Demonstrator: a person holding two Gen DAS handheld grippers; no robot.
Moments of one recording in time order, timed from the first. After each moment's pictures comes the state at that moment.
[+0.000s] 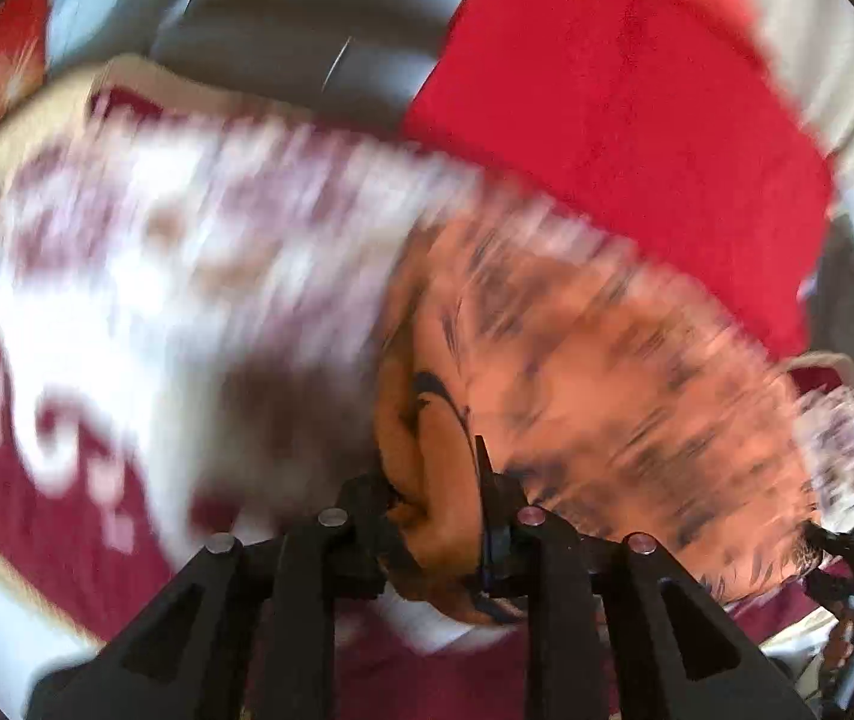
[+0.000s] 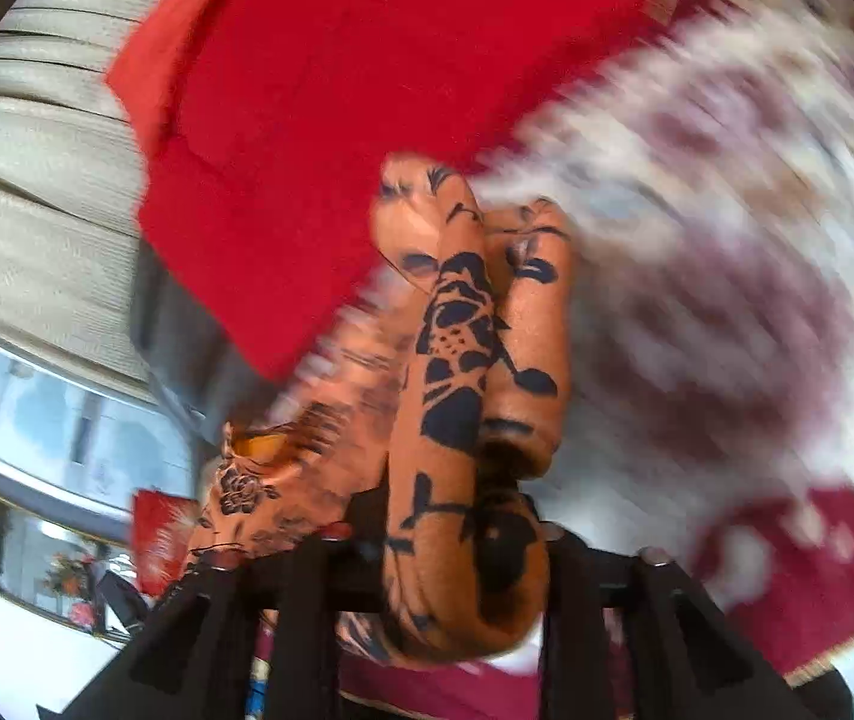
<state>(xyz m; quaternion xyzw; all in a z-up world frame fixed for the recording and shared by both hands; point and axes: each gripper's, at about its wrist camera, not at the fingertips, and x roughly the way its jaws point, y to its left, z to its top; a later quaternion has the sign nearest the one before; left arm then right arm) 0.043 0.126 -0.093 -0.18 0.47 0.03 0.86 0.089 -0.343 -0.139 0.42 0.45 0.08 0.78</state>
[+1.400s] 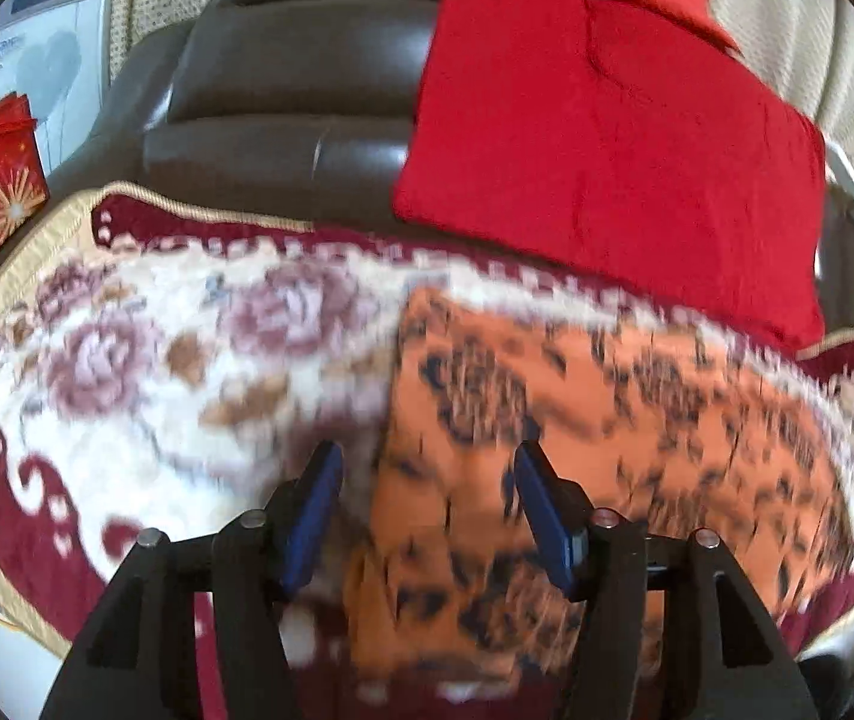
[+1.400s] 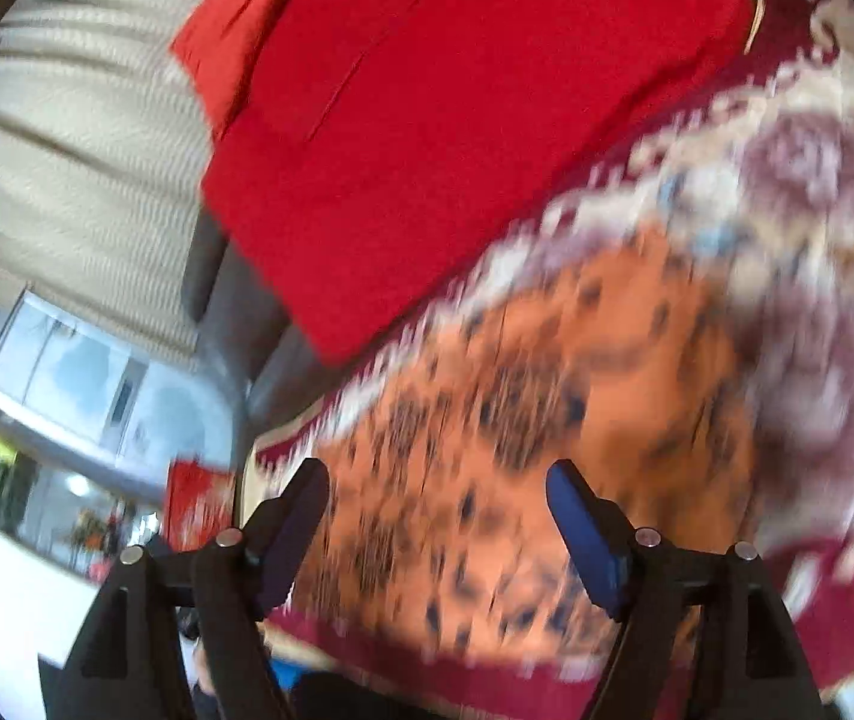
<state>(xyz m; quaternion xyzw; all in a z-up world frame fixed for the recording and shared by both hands) 0.066 0.073 -0.040 -0.08 0.41 0.05 0.91 0.097 -0.311 -0.077 0.40 0.42 0.19 0.79</state>
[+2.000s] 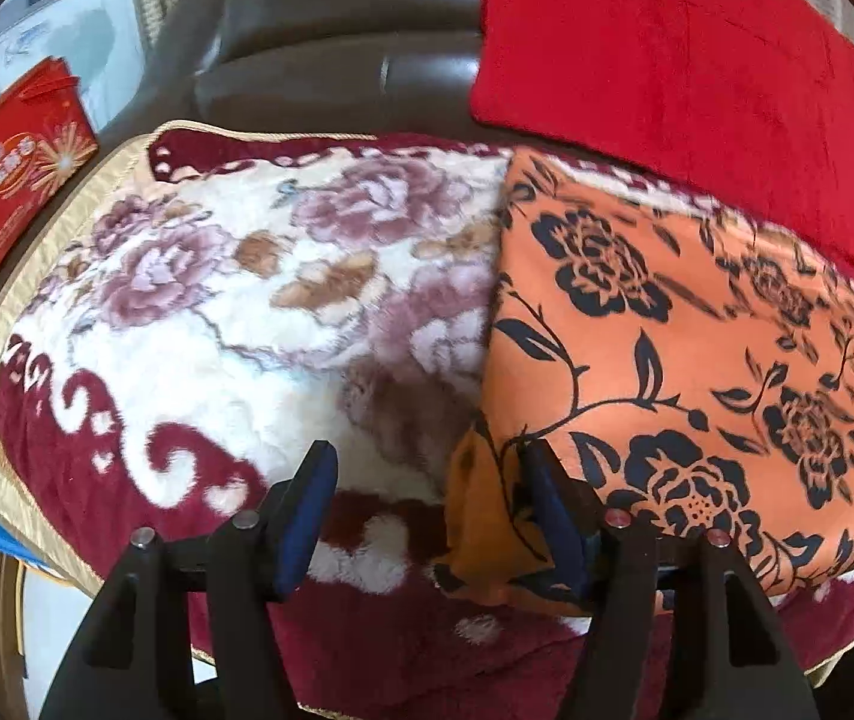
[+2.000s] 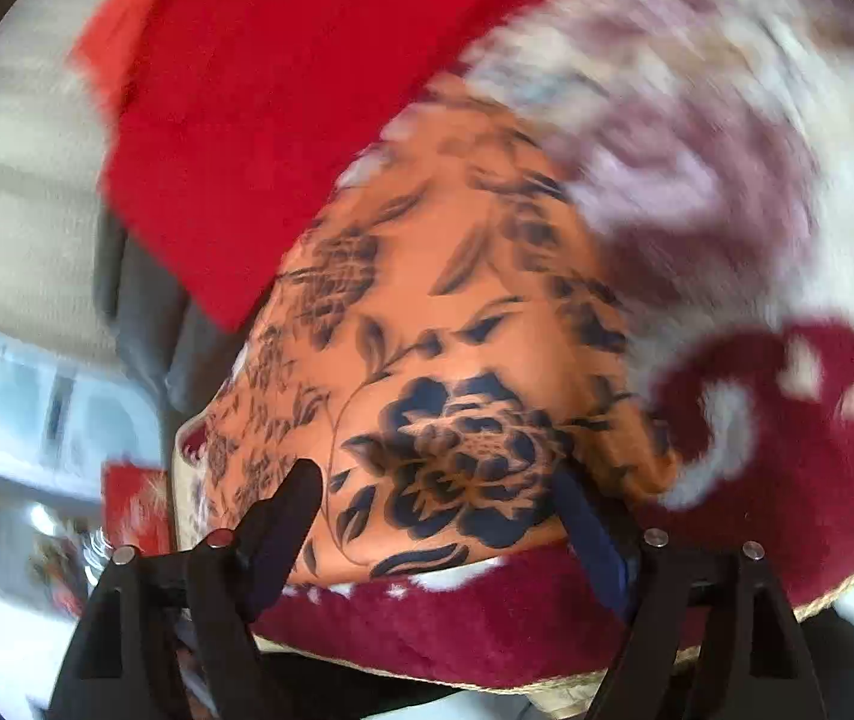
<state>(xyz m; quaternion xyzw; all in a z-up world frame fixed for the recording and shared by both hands) 0.056 0.088 -0.079 -0.04 0.47 0.13 0.87 0.049 -0.334 -0.154 0.44 0.46 0.10 0.76</state>
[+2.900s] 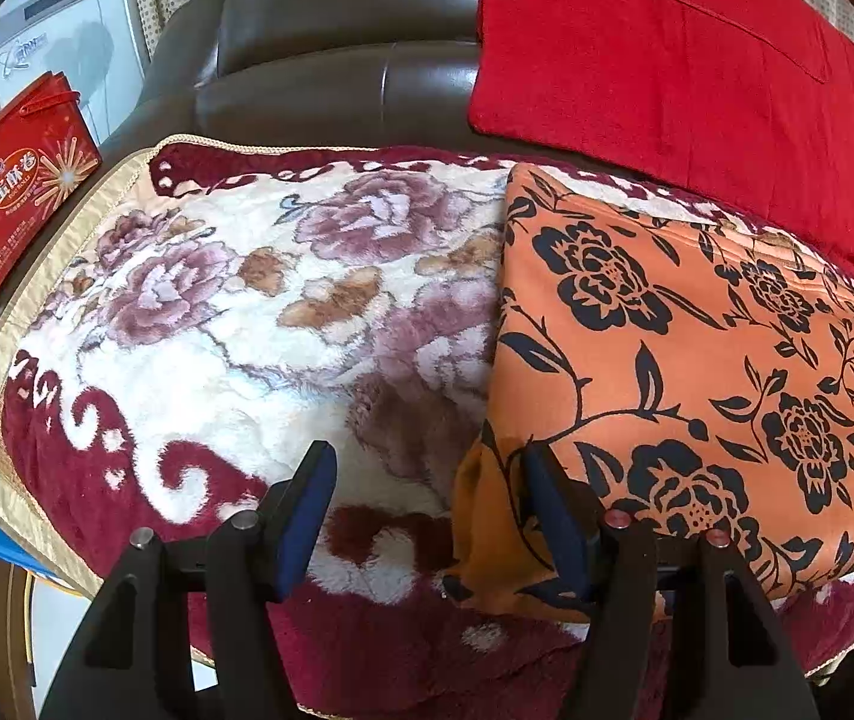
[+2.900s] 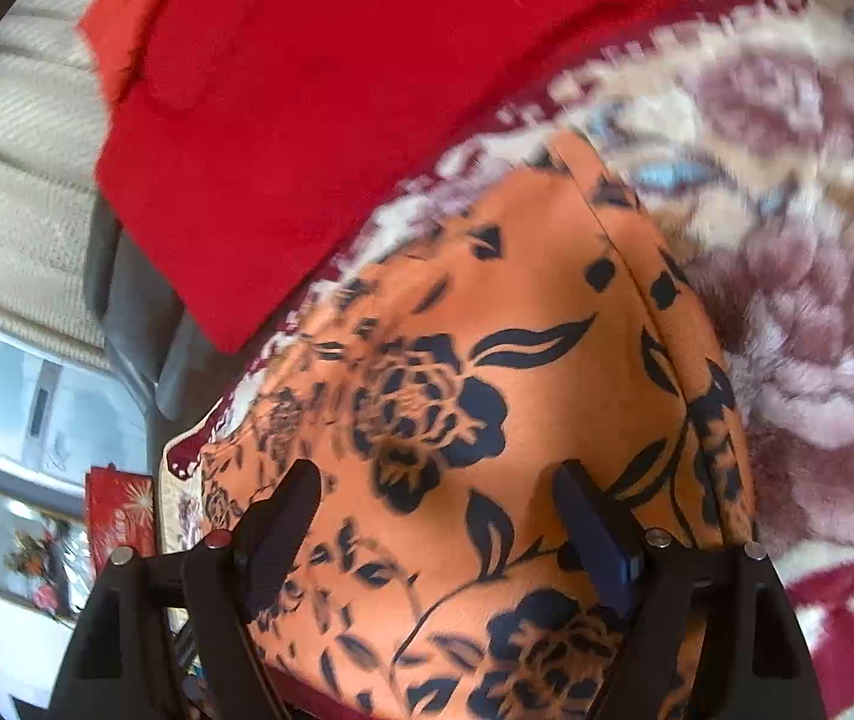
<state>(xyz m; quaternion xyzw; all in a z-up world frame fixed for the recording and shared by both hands) 0.060 0.088 -0.079 -0.03 0.47 0.13 0.87 0.118 -0.322 -0.098 0.36 0.46 0.10 0.80</state>
